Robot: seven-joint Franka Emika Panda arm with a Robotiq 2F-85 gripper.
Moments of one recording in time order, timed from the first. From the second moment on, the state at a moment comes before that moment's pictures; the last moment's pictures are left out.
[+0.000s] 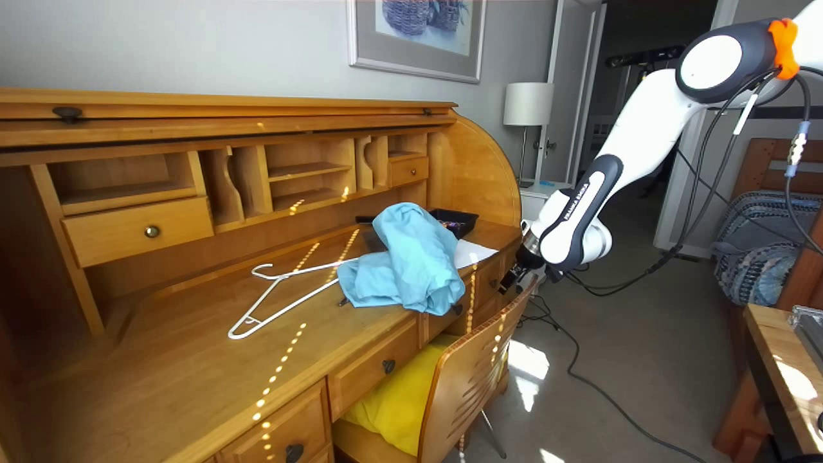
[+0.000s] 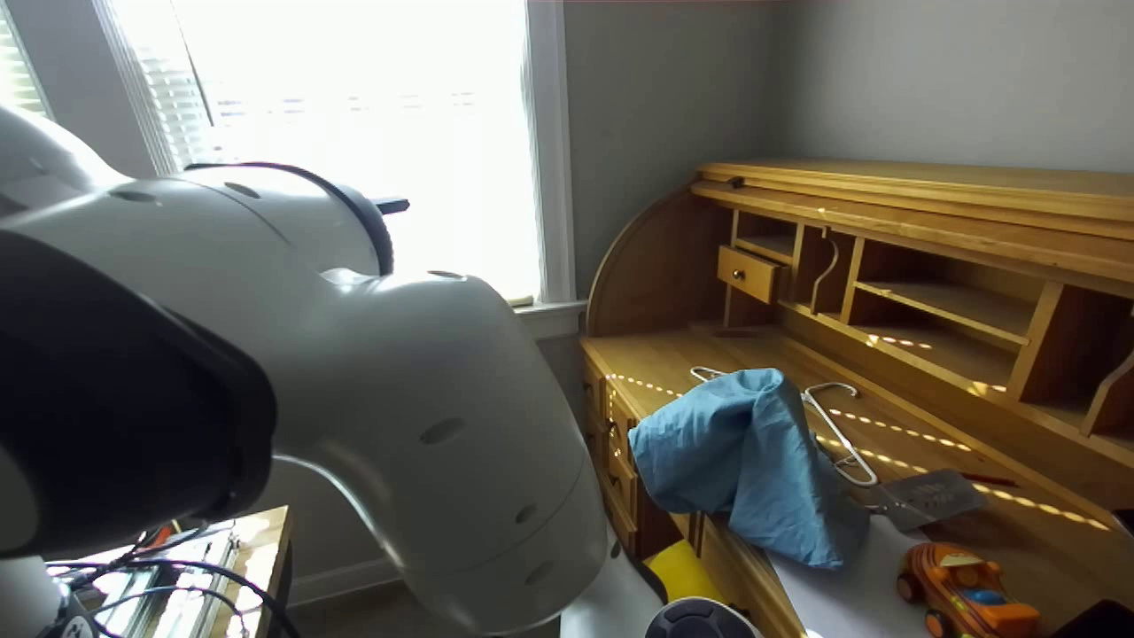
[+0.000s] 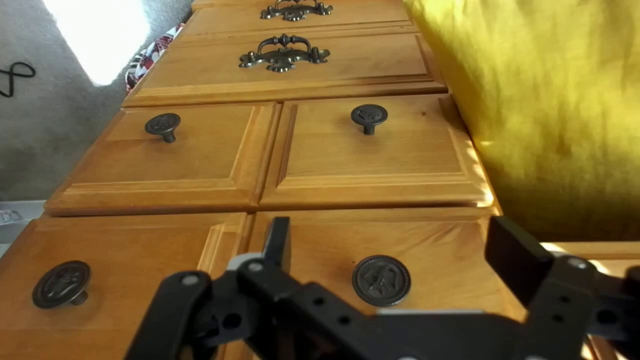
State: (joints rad) arm -0.49 1.06 0.06 -1.80 -0.08 3.31 -0.23
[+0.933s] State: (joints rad) arm -0.44 1.11 0.04 -1.73 -0.08 3.33 -0.20
